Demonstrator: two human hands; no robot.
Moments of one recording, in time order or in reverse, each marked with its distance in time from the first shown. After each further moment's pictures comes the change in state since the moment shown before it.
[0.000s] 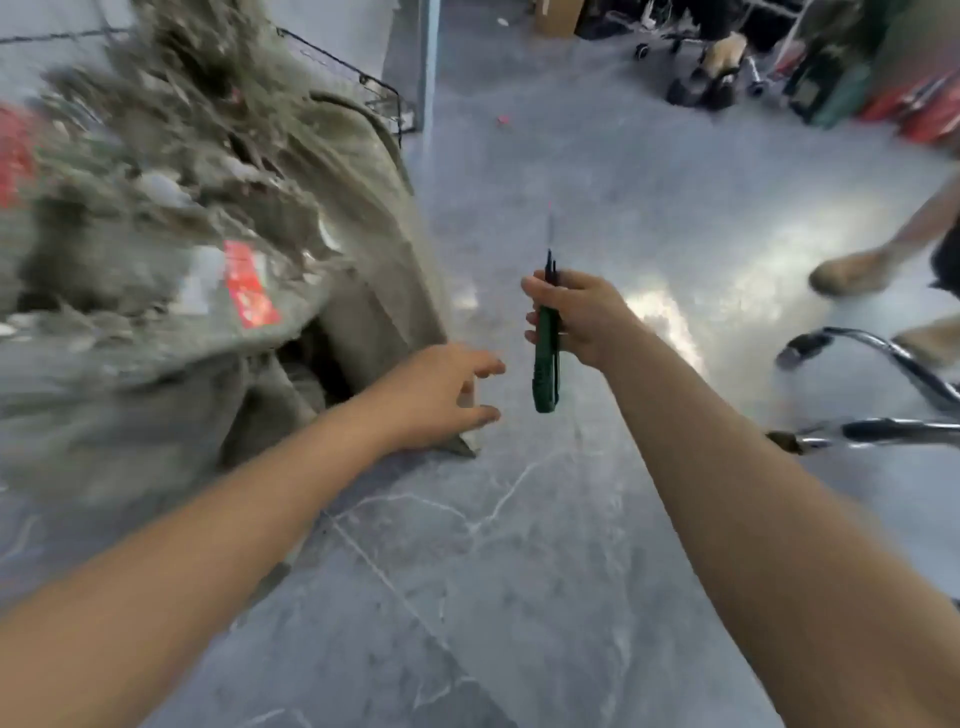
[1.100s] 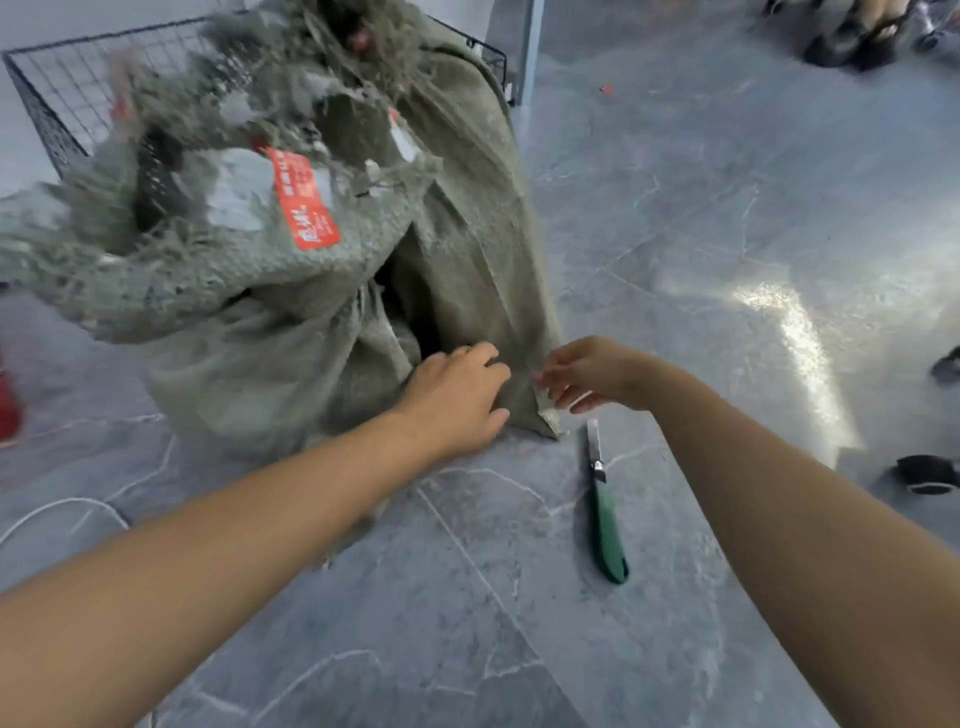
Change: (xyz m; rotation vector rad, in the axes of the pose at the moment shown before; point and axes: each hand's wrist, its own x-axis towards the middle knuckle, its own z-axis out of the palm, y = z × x) left_hand -0.029 -0.063 0.029 0.393 0.171 -0.166; right_hand 0.016 0.059 0.057 -0.620 -0.515 0.097
